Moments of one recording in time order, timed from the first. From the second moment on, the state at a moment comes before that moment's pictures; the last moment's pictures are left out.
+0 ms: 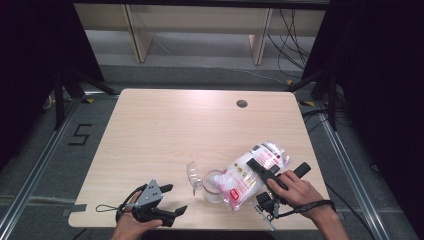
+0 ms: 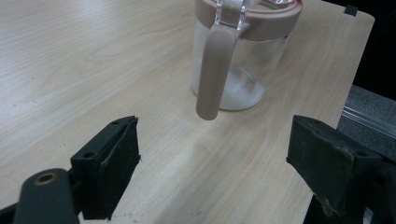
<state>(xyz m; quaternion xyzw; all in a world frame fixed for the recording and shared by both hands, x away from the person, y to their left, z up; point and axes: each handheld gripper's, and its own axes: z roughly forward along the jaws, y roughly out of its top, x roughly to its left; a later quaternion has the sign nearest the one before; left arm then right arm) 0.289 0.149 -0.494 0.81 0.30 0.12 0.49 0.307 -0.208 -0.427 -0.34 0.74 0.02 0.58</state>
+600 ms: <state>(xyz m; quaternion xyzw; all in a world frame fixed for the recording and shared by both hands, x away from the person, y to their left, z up) 0.289 0.150 -0.493 0.81 0.30 0.12 0.49 0.308 -0.207 -0.426 -0.35 0.73 0.02 0.58</state>
